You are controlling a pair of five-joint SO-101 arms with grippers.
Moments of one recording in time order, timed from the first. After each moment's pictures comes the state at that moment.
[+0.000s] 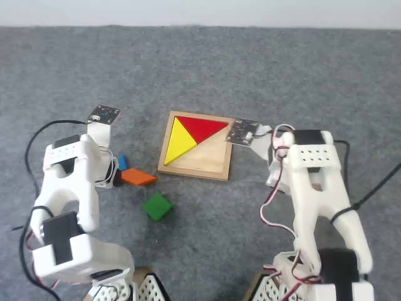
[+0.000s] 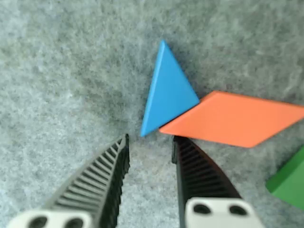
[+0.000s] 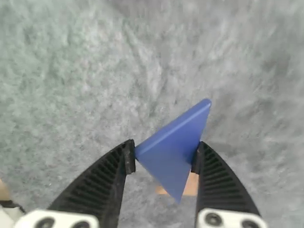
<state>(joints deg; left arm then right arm) -25.5 1.6 39.5 59.7 -26.2 -9.0 -15.3 33.8 72.8 61.1</state>
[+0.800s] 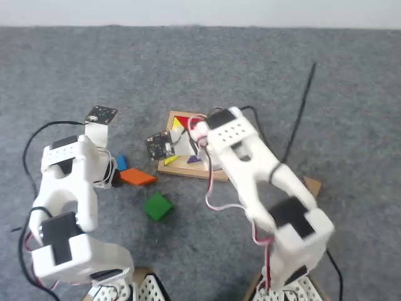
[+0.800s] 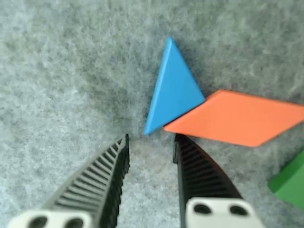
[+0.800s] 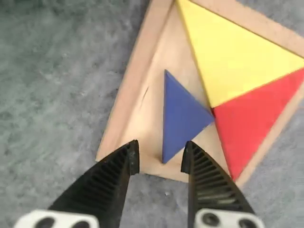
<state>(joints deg) -26.5 1.6 39.6 59.5 -26.2 -34.0 16.3 2.4 69.7 73.5</state>
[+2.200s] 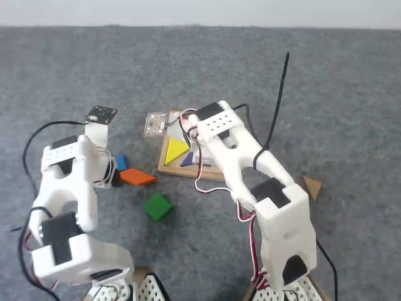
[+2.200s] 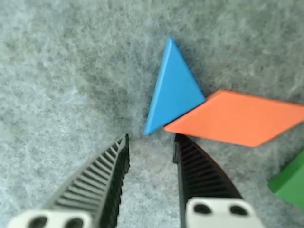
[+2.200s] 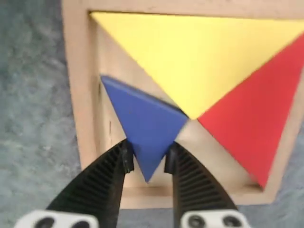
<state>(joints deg) -26.5 1.6 39.6 59.5 -26.2 -33.9 30.2 -7.9 68.4 51.6</state>
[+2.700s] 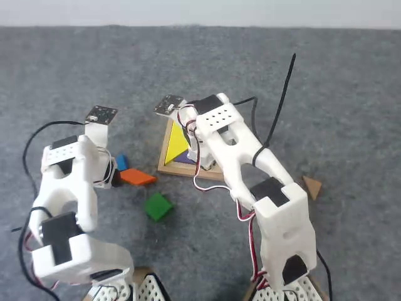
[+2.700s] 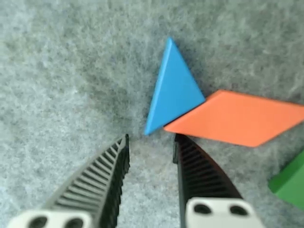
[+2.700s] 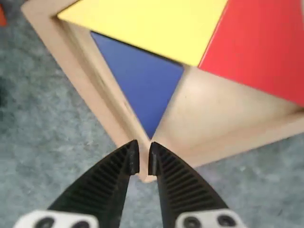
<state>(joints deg) -26.5 1.6 39.6 59.5 -26.2 -33.9 30.7 -14.7 84.1 25.7</state>
